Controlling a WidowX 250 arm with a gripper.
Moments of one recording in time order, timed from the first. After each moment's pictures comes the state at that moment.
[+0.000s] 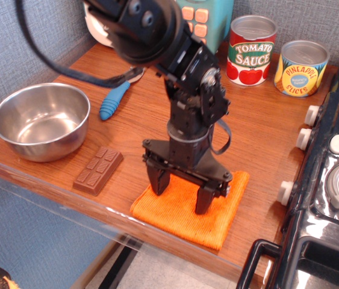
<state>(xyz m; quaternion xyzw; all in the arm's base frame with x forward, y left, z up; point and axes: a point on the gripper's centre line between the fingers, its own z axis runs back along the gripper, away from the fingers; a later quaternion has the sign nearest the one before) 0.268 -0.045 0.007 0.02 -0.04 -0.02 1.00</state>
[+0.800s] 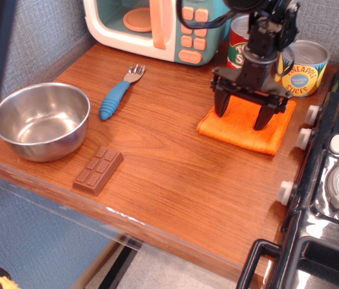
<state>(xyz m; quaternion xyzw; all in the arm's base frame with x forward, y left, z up) 0.421 -0.066 0.018 0.06 -0.08 0.00 1.00</state>
